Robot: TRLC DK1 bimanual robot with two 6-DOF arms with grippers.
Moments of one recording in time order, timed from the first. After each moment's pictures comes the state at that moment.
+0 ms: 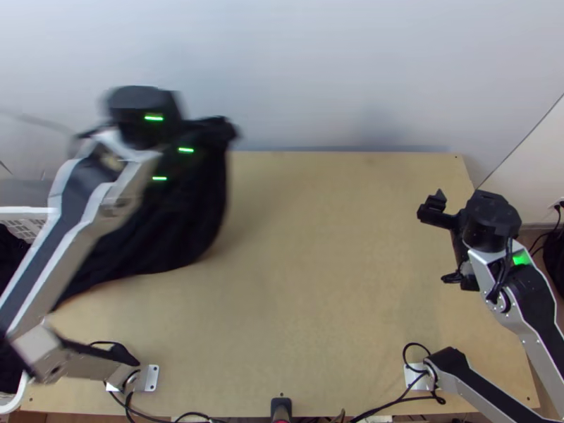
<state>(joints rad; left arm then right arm) -0.60 1.57 2.00 -0.70 -0.13 -0.55 0.38 0.92 1.07 -0.58 0.62 0.29</state>
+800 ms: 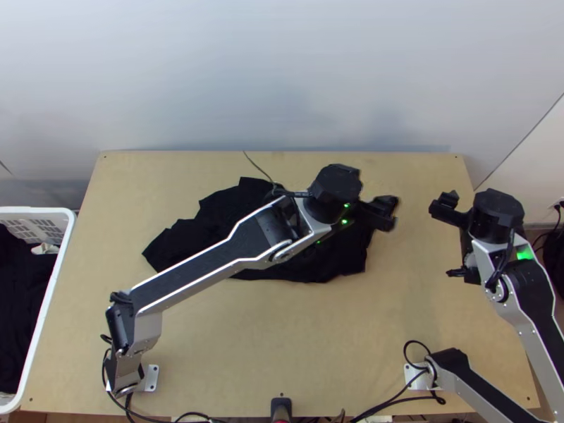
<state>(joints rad) -1.05 1.98 2.22 -0.55 -0.21 -0.52 0.26 0.95 1.05 -0.58 0.61 0.31</state>
